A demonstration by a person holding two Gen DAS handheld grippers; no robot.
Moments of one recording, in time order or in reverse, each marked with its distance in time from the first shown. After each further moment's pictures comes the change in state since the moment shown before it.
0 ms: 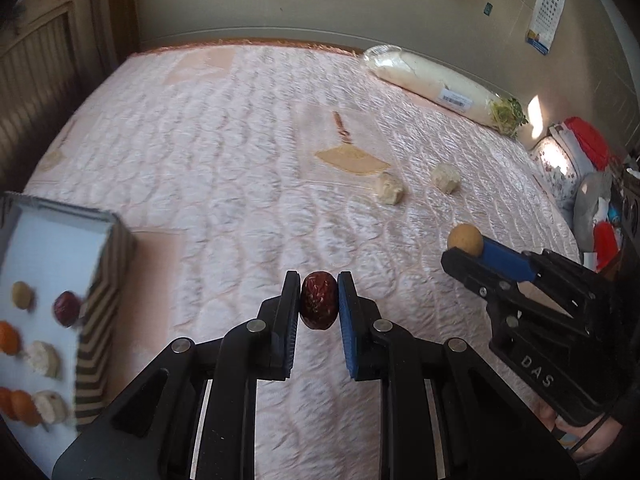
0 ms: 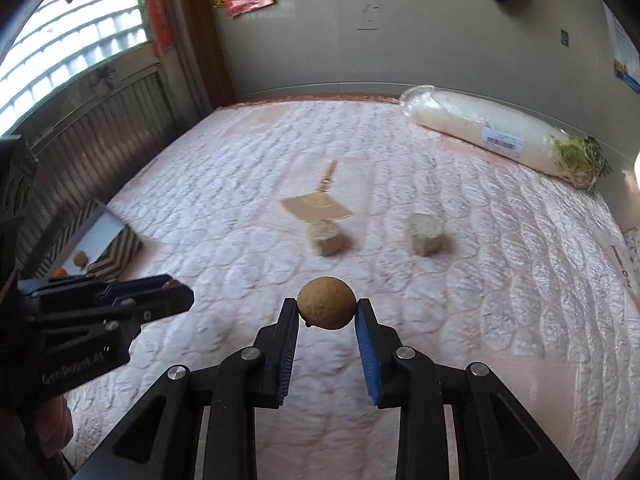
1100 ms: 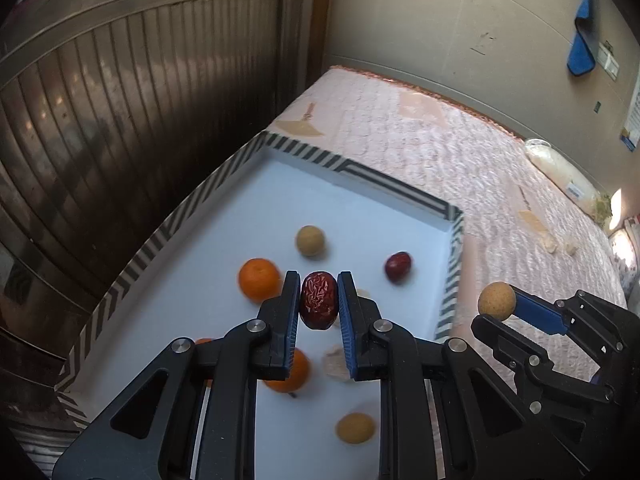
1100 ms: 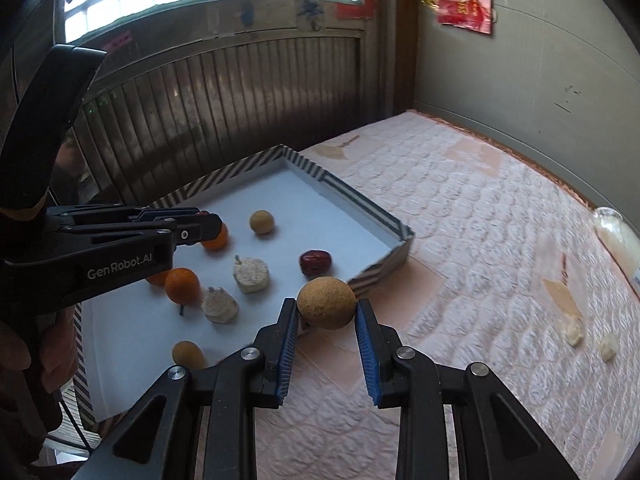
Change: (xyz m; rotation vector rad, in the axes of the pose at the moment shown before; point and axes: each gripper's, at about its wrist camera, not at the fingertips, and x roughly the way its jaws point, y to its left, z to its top) left arm -0.107 0.195 -0.068 -0.285 -0.131 0.282; right arm 0.013 0.238 -0.002 -0.399 0.005 0.240
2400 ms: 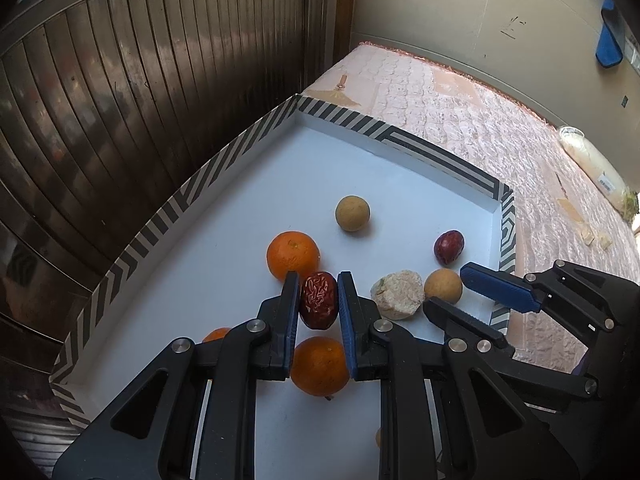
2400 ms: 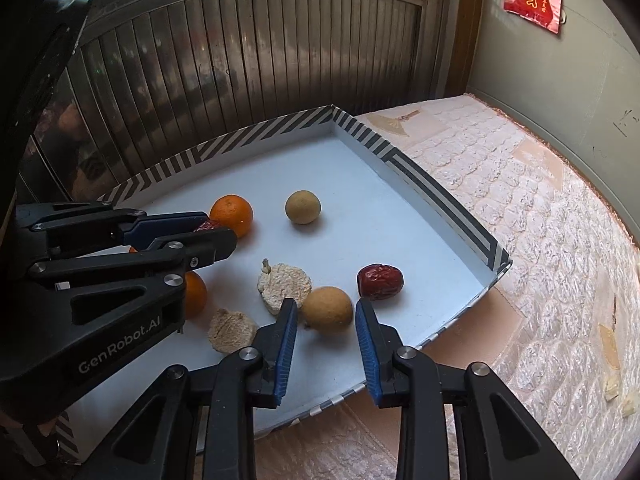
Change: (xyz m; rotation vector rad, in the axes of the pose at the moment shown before) left arm 0.025 0.011 -0.010 -0.017 0.056 0.089; right arm 0.072 0.032 0.021 -0.111 0.116 0.060
